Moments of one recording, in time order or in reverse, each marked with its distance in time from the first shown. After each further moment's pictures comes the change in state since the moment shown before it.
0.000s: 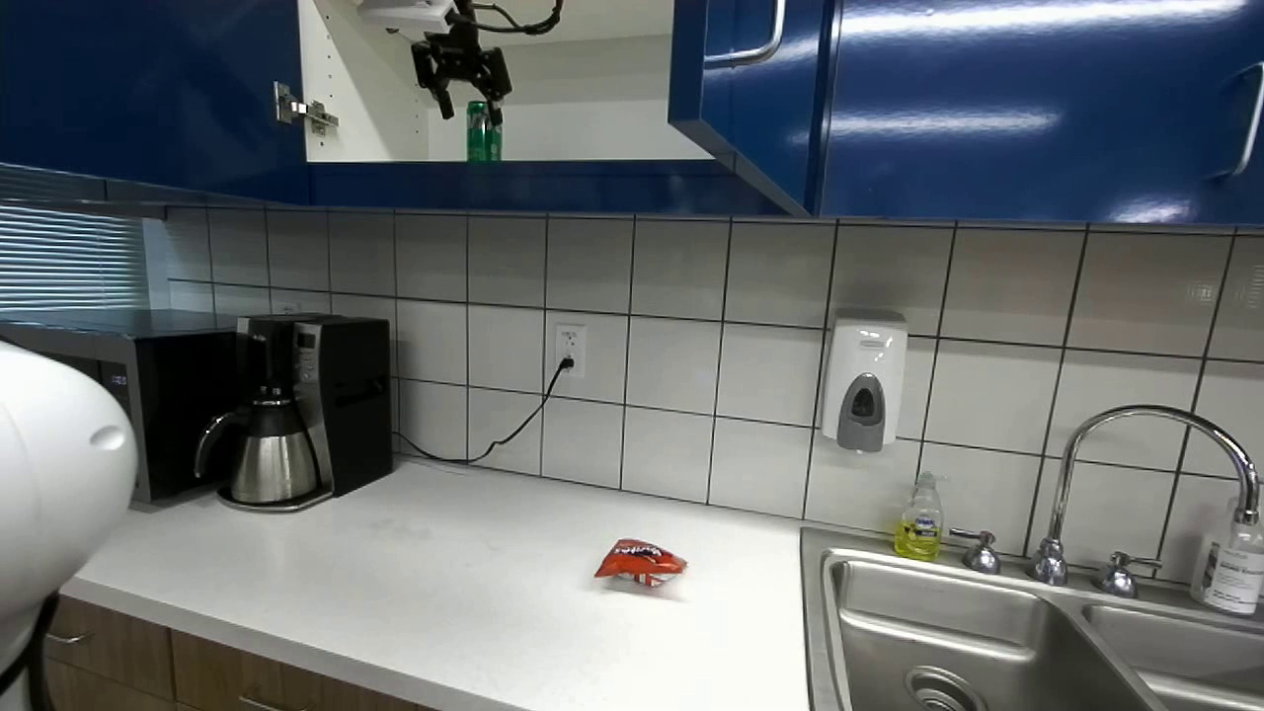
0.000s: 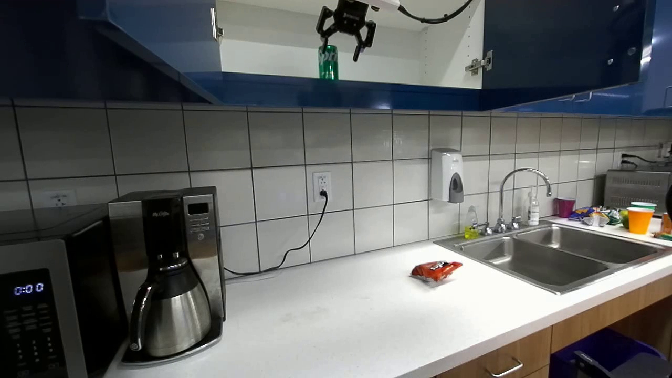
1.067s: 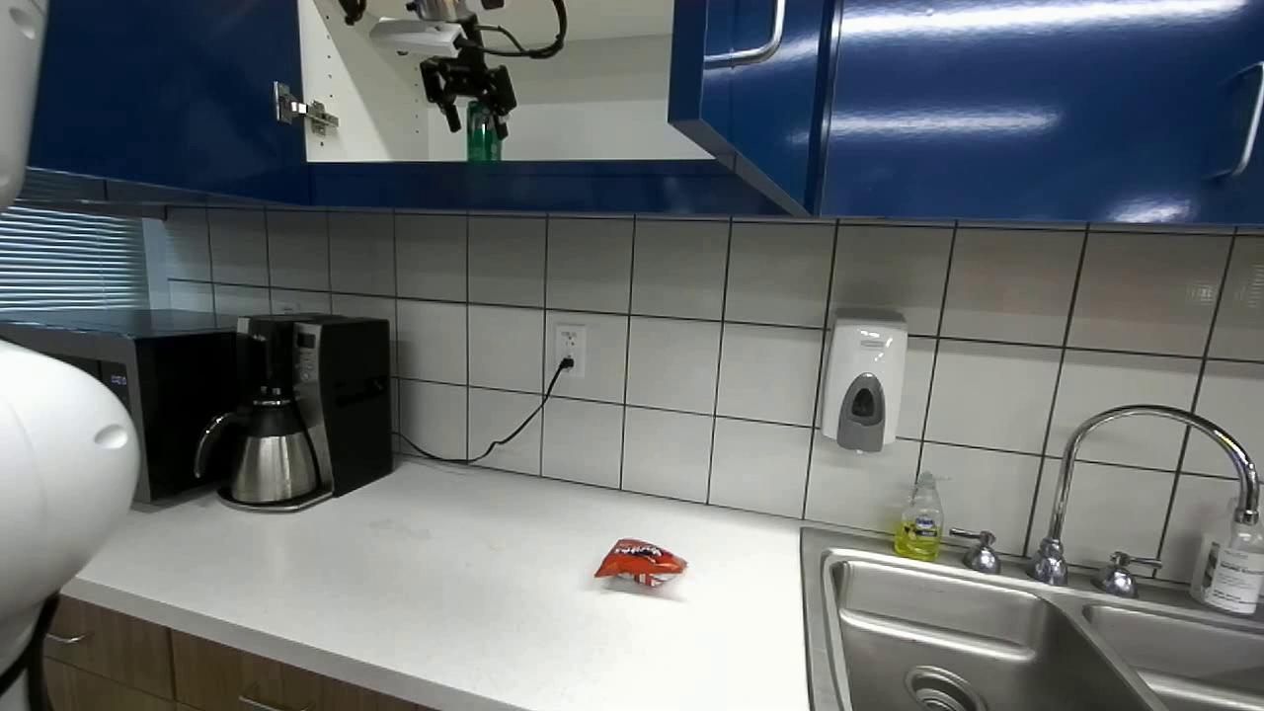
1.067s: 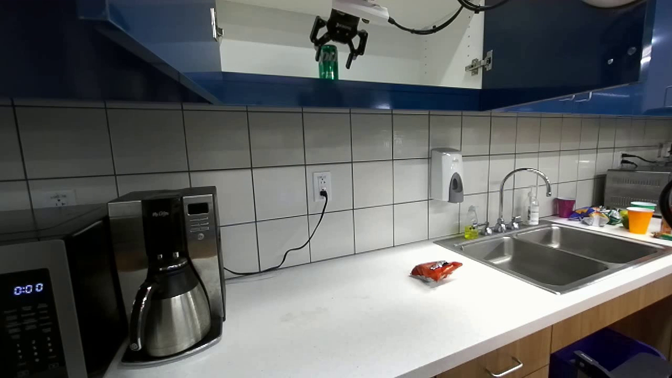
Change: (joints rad) arm 0.011 0.086 0.000 0.071 -0.022 0.043 0.013
